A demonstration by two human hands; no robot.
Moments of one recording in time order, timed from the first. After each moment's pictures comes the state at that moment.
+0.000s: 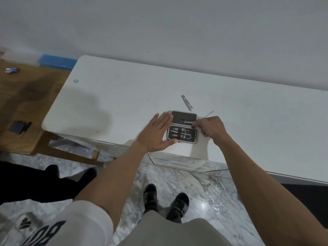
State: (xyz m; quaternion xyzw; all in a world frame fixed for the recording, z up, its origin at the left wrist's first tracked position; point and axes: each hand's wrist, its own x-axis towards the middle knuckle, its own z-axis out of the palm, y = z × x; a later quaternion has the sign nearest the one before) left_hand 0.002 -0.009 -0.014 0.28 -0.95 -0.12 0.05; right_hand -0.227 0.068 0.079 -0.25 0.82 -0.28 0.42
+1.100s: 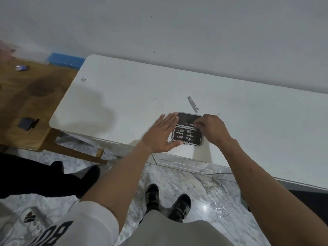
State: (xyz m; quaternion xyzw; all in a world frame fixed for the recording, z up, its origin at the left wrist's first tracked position) left_hand 0.002 -0.009 -0.013 0.28 -0.95 -0.12 0.05; right_hand -0.222 0.058 0.068 -0.60 0.76 -0.11 0.22
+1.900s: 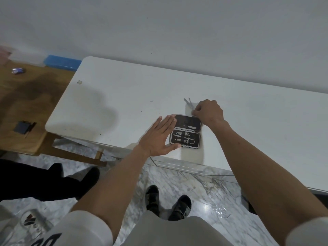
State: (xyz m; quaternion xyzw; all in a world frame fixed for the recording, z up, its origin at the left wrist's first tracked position) left_hand 0.001 -0.009 -0.015 0.29 -0.95 -0.12 0.07; right_hand -0.231 -0.003 0.083 -0.48 0.84 -0.09 0.24
